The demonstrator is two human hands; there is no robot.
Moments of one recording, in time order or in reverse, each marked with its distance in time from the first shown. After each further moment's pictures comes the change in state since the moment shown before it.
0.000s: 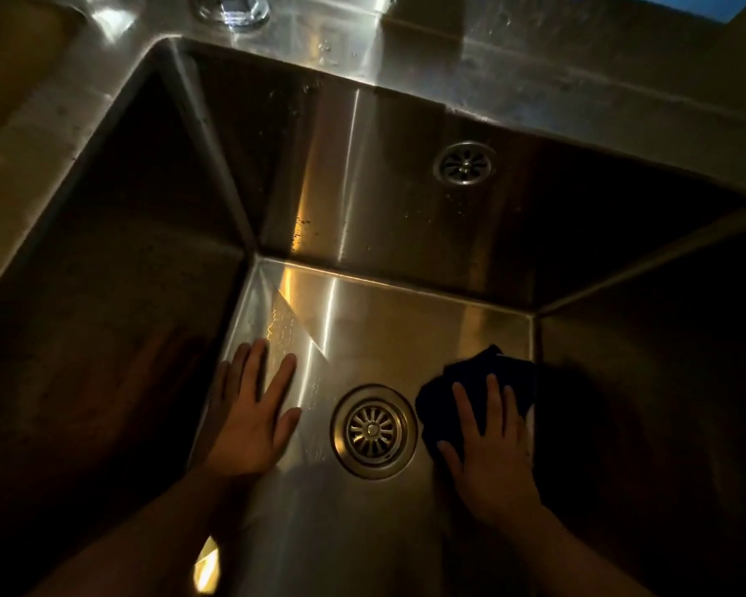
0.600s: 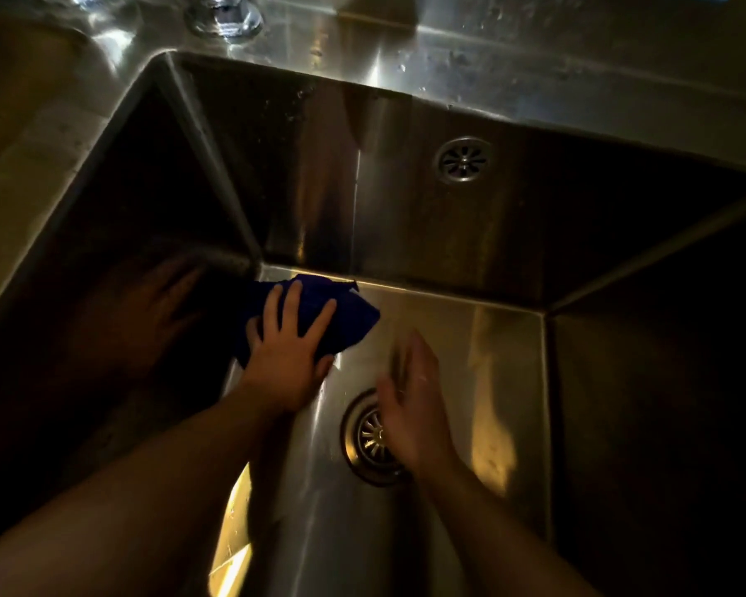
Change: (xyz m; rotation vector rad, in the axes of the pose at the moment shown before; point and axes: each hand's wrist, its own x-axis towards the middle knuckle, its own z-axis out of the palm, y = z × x) left_hand 0.082 0.019 -0.026 0.144 -0.075 0.017; right_hand 0.038 -0.119 -0.043 1.004 0.109 0.035
